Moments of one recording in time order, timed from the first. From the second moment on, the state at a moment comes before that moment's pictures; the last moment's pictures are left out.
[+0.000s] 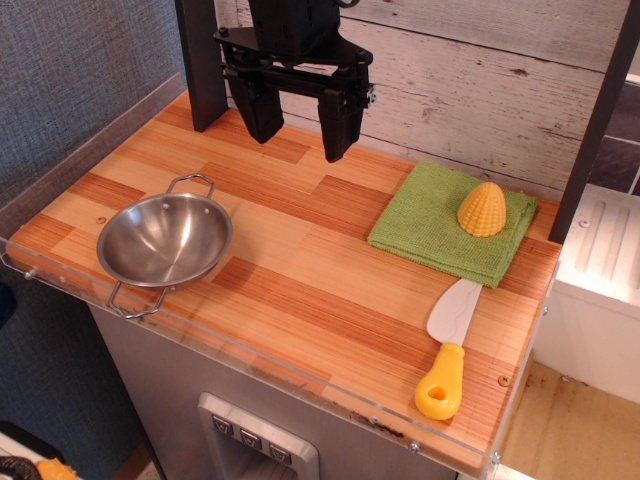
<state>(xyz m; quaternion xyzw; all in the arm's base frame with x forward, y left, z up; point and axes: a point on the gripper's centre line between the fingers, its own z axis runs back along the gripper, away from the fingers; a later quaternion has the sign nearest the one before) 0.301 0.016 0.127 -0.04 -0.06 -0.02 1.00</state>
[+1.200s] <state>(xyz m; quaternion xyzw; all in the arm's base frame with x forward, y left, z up) 0.230 0.086 0.038 0.01 -0.01 0.06 1.00</state>
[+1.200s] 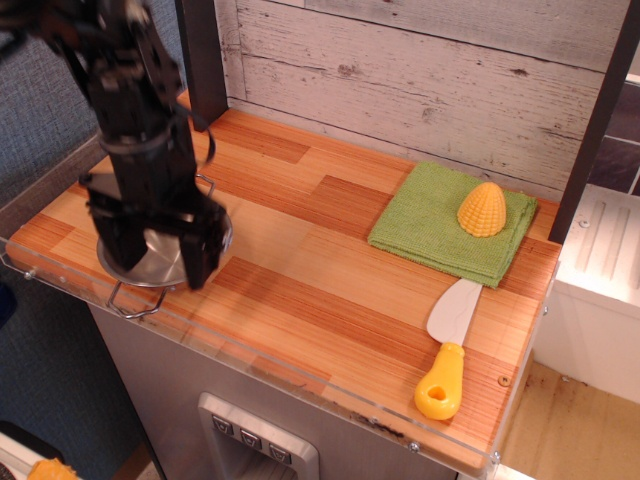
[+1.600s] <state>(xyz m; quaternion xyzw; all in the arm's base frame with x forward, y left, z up) 0.250 0.070 0.016 0.01 -0.01 0.04 1.00</state>
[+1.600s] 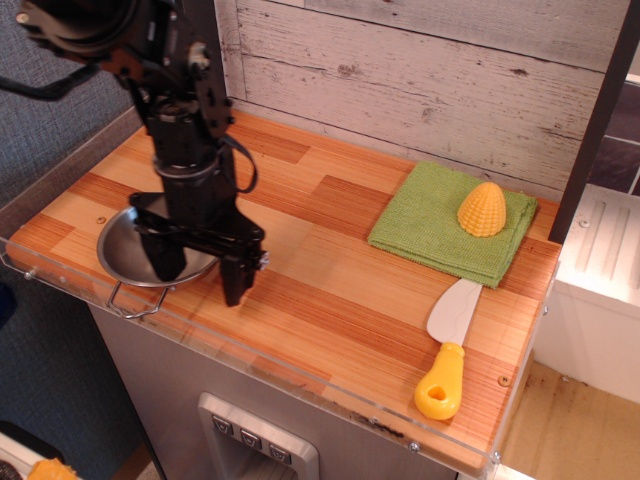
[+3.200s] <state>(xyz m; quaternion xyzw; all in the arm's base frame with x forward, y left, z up) 0.296 0.086 0.091 0.00 -0.10 0.06 0.99</state>
